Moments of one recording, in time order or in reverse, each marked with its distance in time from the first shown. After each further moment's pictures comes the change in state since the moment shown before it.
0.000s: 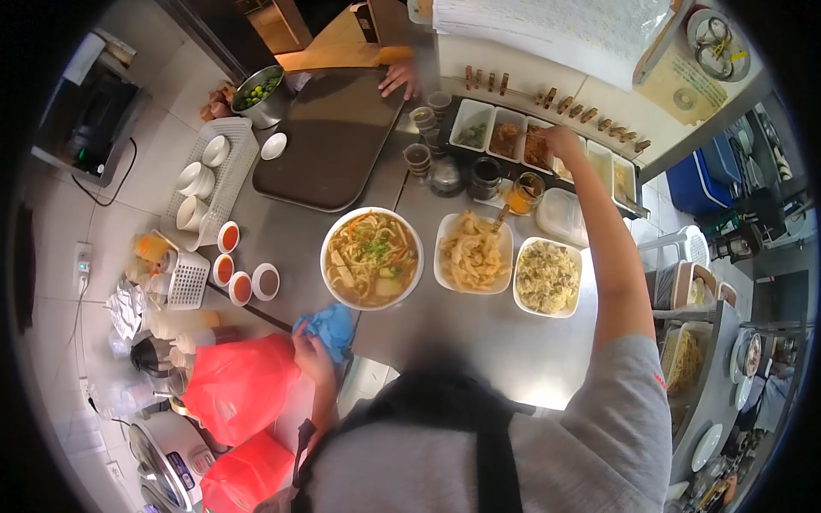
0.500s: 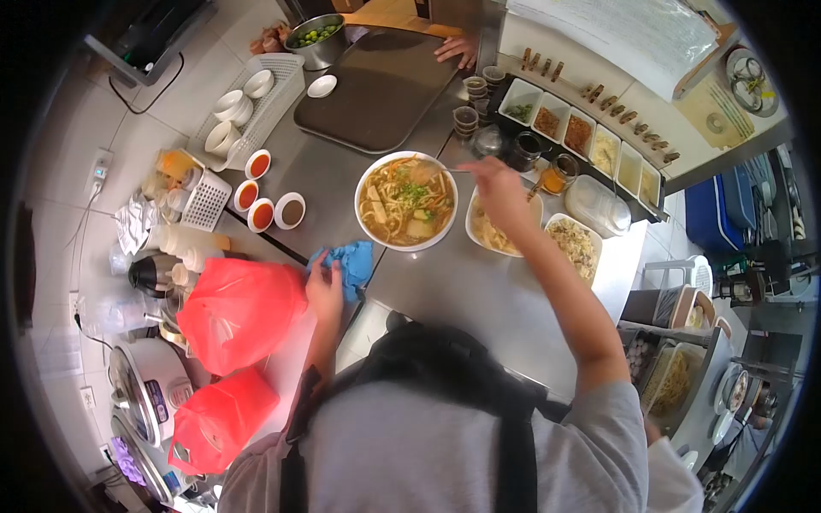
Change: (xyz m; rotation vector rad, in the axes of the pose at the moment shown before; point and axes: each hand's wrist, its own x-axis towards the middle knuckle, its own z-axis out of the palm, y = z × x) left_hand 0.004 -0.013 -0.006 0.093 -0.048 0.109; right_hand -0.192 -0.287 0.040 0.344 0.067 -0.288
